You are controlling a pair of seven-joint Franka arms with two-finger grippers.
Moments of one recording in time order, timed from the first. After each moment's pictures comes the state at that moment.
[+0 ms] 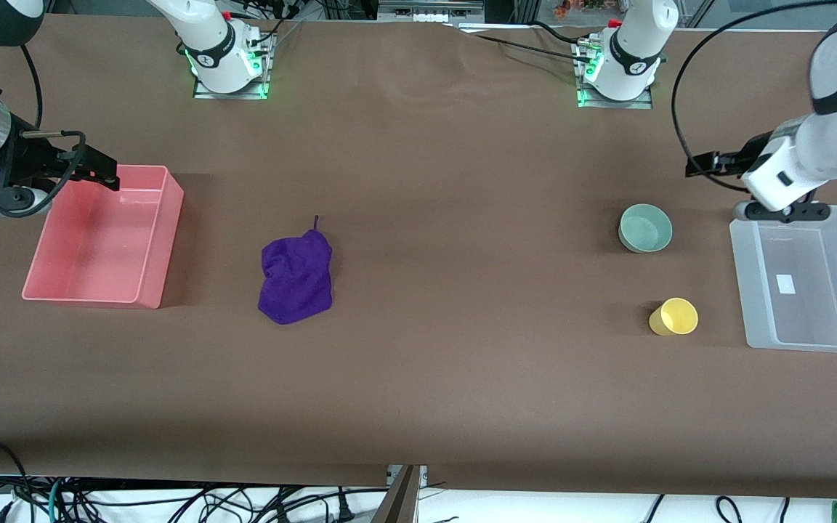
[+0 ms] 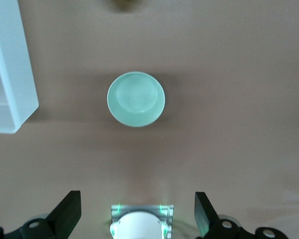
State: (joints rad) left arm 0.01 0.02 -0.01 -1.93 -0.05 1.60 0.00; right arm 0.05 0.10 0.03 -1.52 -0.01 1.52 -0.02
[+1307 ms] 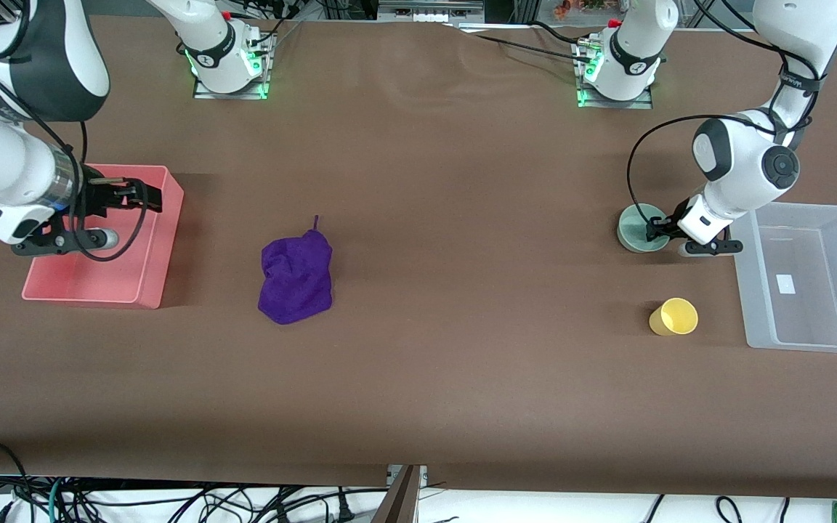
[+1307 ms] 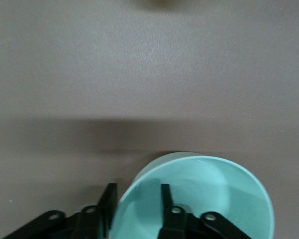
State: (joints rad) left arm 0.11 0.27 -0.01 -2.46 -0.20 2.65 0.19; right arm 0.07 0.17 0.04 -1.67 -0.01 1.63 0.01
